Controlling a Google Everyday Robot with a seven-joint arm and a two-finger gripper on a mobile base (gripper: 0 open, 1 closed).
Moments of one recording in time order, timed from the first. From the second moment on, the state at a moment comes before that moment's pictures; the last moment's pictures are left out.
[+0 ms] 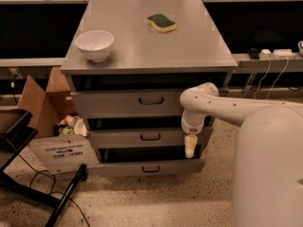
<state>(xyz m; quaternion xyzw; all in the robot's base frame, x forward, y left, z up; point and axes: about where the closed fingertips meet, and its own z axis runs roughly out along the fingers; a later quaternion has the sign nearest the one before) 0.634 -0.166 0.487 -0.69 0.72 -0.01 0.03</state>
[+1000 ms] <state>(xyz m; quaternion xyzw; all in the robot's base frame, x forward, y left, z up) 0.630 -0.149 0.437 -0.68 0.73 0.03 0.04</state>
